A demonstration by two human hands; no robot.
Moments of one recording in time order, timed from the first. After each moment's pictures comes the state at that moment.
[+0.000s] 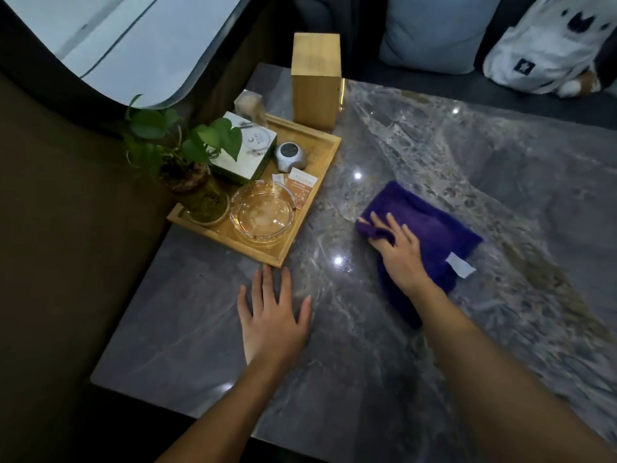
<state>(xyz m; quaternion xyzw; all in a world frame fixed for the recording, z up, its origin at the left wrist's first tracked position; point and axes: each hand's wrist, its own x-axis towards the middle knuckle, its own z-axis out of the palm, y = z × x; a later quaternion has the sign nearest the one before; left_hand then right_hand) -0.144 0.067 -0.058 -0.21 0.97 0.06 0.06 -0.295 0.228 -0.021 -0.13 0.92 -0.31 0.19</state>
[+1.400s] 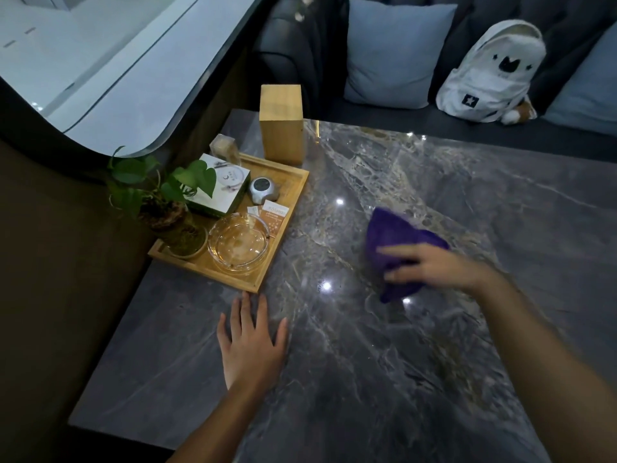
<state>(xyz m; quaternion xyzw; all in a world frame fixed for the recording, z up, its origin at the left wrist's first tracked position) -0.142 0.068 -0.051 -0.22 0.97 0.08 0.07 -0.313 0.309 0.068 -0.14 0.87 -0.31 0.37</state>
